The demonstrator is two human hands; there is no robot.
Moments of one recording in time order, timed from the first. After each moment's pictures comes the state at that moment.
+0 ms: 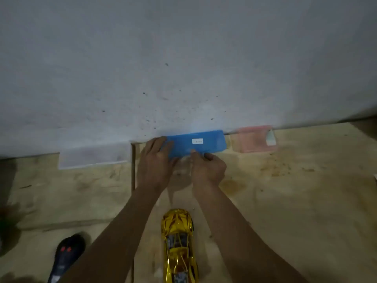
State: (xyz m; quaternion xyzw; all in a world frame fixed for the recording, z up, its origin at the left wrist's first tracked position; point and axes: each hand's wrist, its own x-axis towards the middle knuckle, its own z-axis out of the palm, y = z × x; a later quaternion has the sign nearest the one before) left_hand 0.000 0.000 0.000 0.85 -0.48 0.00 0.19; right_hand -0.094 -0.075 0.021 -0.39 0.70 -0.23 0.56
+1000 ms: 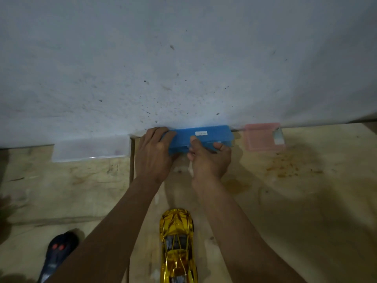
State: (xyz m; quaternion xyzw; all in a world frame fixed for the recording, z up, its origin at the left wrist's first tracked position) left_hand 0.014 -0.006 -0.010 0.84 -0.50 0.04 0.22; right_hand -0.085 -0.080 0.023 -0.27 0.61 -0.38 0.64
